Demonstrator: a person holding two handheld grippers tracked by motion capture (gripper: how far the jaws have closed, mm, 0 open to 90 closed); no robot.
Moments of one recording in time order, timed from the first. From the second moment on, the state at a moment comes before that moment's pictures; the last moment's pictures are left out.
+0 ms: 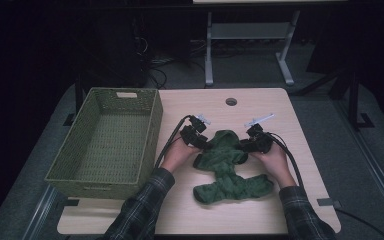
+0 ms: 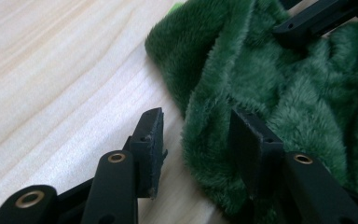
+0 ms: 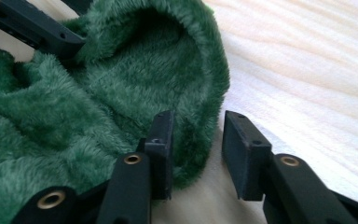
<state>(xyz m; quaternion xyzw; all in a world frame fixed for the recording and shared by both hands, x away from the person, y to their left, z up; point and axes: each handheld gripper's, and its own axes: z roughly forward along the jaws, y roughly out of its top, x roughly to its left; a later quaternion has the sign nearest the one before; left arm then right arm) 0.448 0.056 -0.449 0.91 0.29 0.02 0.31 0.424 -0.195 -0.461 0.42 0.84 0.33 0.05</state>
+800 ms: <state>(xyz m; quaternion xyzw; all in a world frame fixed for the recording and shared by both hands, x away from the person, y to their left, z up) 0.439 0.062 -0.417 0.87 0.30 0.09 0.37 0.418 -0.217 -0.419 0.41 0.83 0.34 0.13</state>
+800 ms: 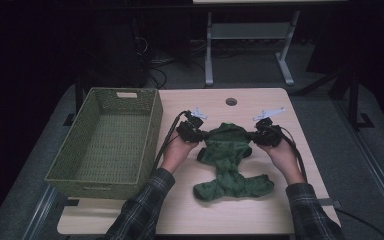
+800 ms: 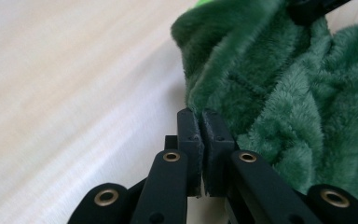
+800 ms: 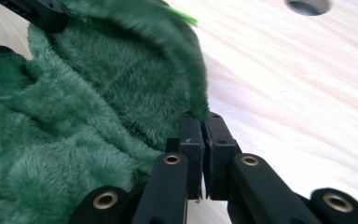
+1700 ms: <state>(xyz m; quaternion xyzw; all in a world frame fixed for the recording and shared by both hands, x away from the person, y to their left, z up) 0.464 0.054 -0.447 0.86 0.34 0.09 0.37 0.437 -0.238 -0.446 0.44 0.83 0.31 0.12</state>
